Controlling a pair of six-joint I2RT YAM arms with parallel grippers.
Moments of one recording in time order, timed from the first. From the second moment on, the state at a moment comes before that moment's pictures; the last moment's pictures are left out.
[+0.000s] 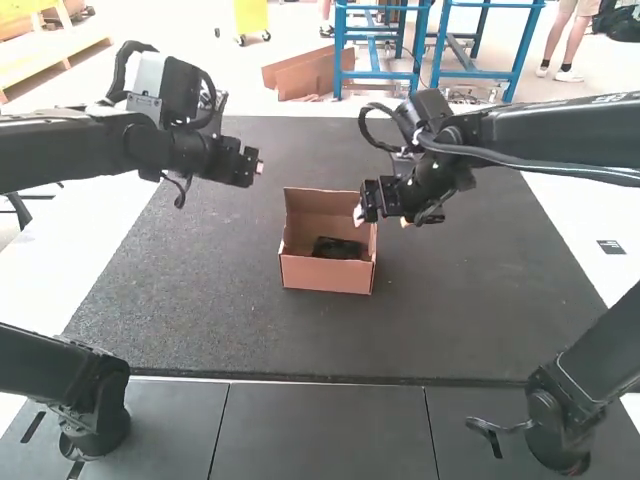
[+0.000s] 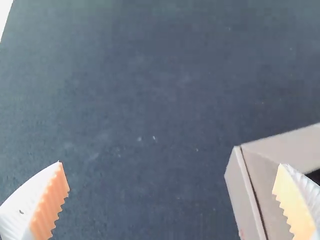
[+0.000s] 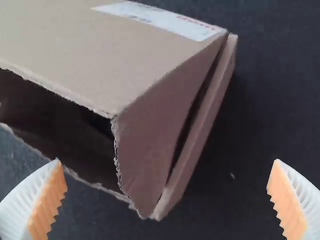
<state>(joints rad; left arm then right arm) -0.36 1.16 0.92 -0.29 -0.13 -0.01 0.56 1.44 1.04 -0.57 -0.09 0.26</state>
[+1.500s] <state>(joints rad) -0.54 1.47 0.88 -0.21 -0.12 -0.01 0.19 1.26 0.98 -0.71 -0.03 0.12</state>
